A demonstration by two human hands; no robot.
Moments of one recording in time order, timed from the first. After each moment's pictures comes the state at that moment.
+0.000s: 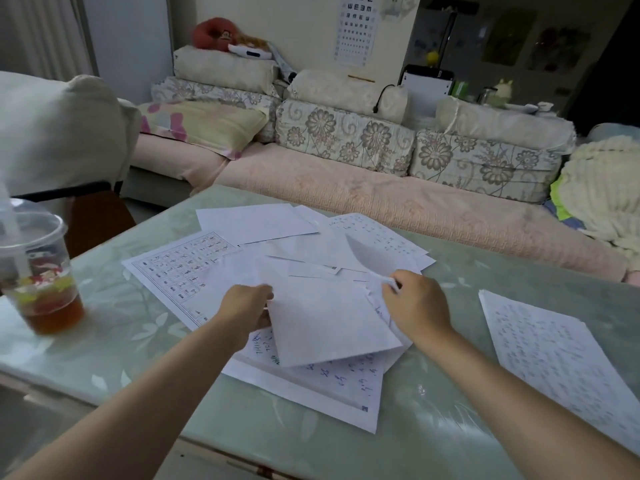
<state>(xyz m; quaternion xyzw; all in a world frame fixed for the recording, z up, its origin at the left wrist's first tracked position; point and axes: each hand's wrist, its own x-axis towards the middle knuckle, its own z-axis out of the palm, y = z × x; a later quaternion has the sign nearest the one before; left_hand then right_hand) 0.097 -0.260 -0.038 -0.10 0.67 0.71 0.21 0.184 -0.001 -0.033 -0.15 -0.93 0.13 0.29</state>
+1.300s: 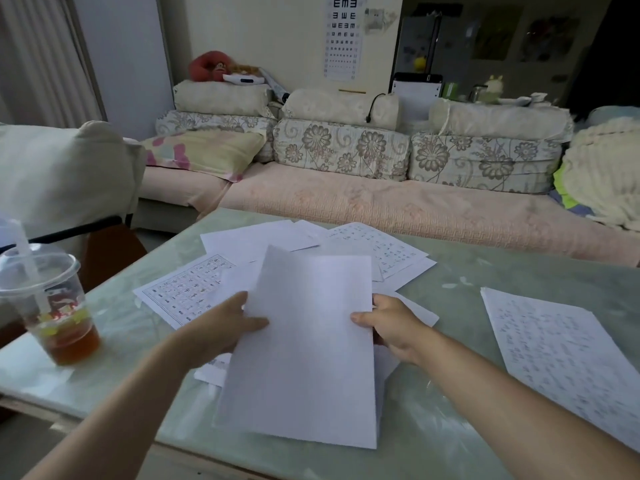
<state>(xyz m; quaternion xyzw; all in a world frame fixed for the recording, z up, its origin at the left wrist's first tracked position) 0.102 -0.309 -0.017 0.14 0.77 0.57 0.27 0.189 -0.031 -0.032 -0.19 -0.73 0.65 0.01</state>
